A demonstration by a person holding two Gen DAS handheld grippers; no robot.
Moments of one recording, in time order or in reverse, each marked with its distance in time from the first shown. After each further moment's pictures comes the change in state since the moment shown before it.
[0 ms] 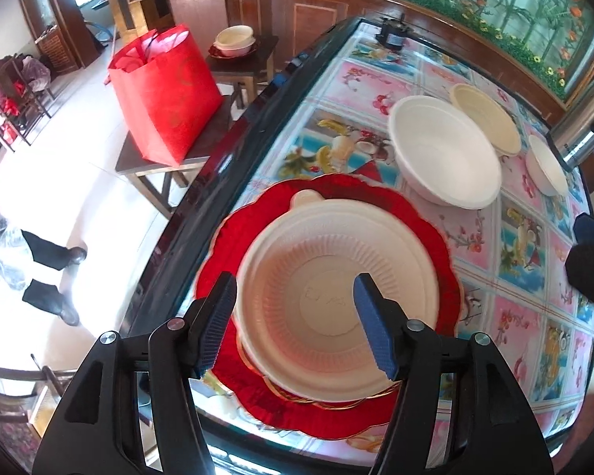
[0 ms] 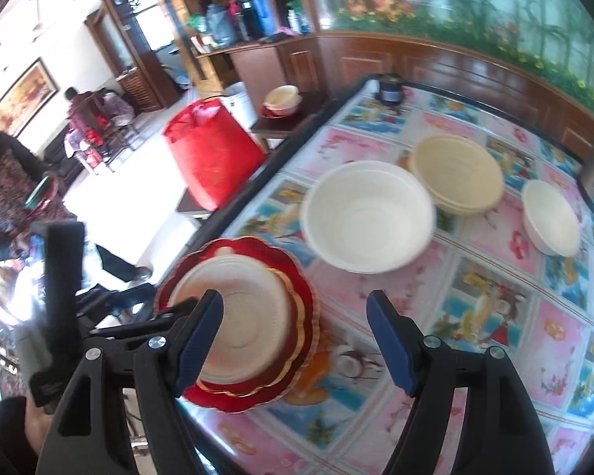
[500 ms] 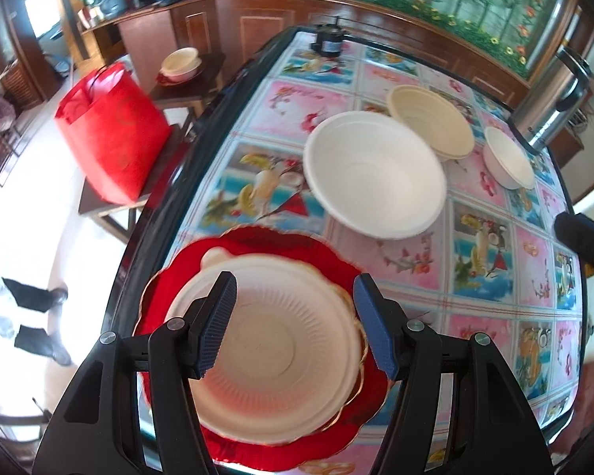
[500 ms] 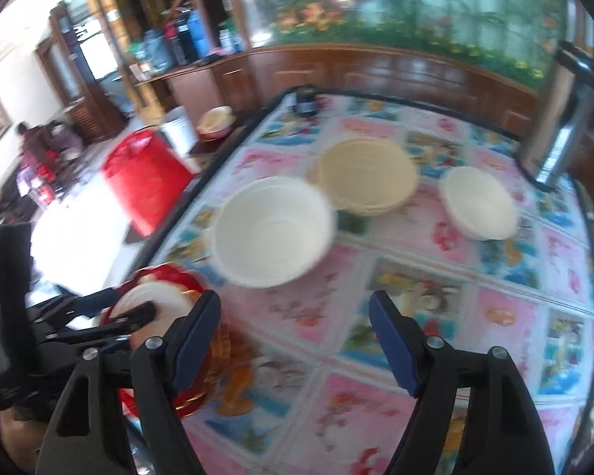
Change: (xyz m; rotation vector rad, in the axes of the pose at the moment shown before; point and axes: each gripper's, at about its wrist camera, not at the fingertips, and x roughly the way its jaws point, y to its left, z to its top) left arm 0.000 -0.056 0.035 0.134 -0.027 -0.089; right arm -0.025 -0.086 0.000 0.196 -0.083 -0.257
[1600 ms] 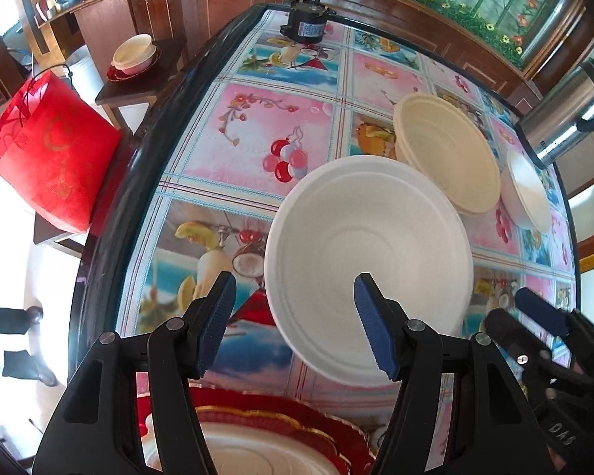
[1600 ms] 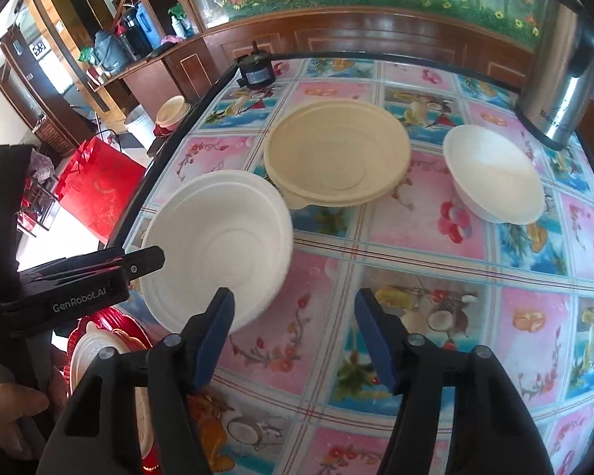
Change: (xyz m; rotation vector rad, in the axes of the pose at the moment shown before) left arm 0.099 -0.005 0.093 0.010 0.102 -0.102; right arm 0.095 -0.007 0.019 0.078 0.133 0.009
